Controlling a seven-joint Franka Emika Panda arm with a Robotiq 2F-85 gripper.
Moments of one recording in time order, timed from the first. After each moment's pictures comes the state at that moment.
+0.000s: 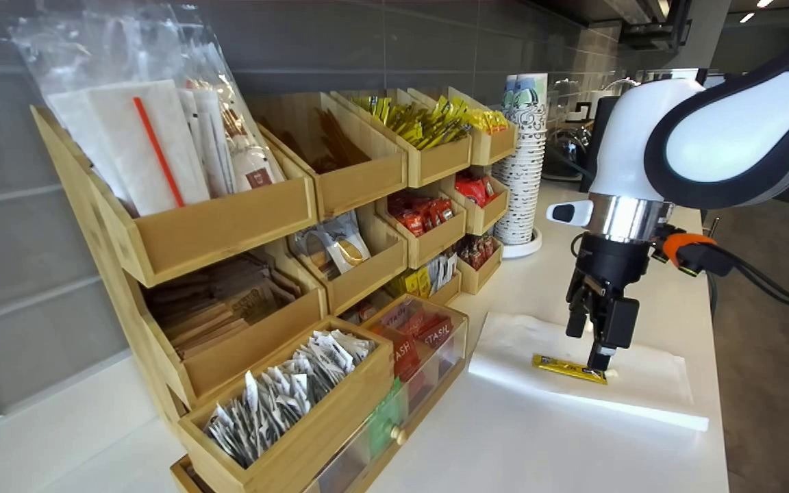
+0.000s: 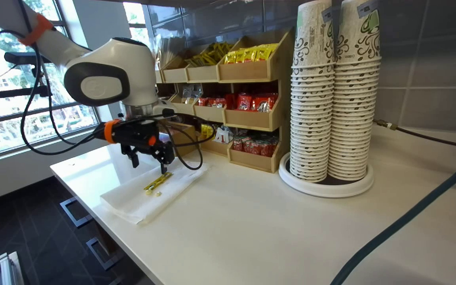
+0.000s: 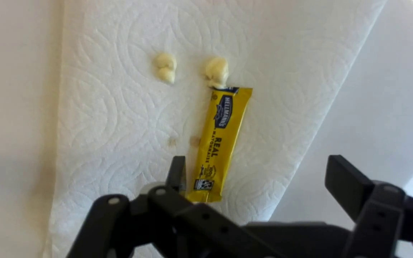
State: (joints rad) arm 0.12 -0.11 -0.13 -2.57 0.33 2.44 -0.72
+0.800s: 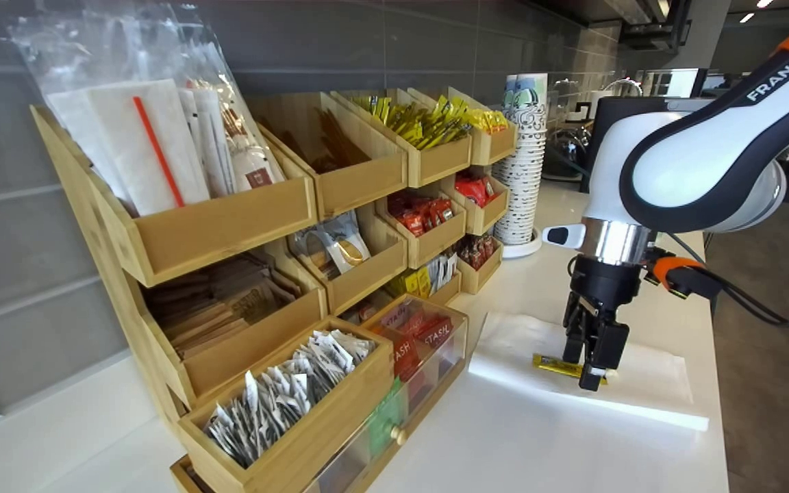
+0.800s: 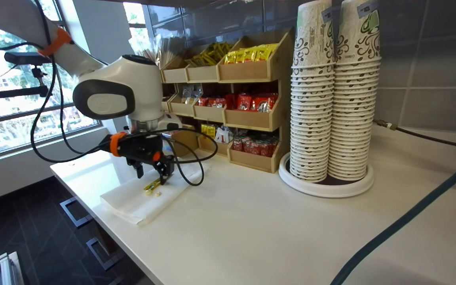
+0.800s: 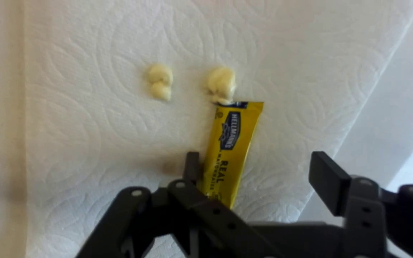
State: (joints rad) arm 0.08 -0.02 -0.08 -2.56 0.44 2.48 -0.81
